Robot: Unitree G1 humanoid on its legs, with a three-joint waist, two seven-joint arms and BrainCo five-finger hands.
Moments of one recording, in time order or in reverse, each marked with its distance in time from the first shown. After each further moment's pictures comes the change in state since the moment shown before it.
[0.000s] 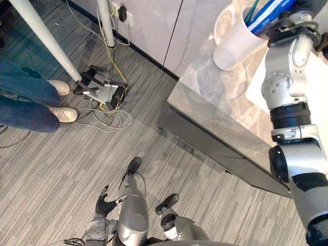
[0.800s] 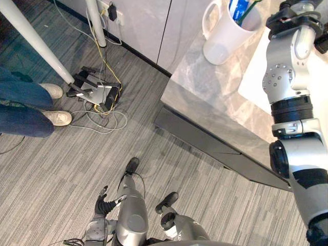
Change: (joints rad) left arm 0.001 0.005 0.001 0.005 -0.001 0.001 0.001; right arm -0.033 0.001 0.000 0.014 0.000 0.009 0.002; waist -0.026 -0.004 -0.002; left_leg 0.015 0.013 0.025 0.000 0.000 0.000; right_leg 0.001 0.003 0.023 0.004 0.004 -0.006
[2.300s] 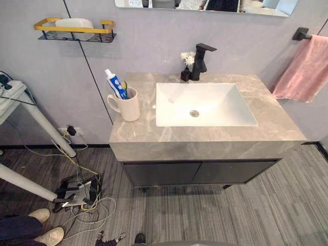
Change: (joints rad) left arm 0.058 -0.132 0.109 0.351 -0.056 -0.010 0.088; right arm 1.604 0.539 -0.488 0.459 -0.725 0.212 -0.054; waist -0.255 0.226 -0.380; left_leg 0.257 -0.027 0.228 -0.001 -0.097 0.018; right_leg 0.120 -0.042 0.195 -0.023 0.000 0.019
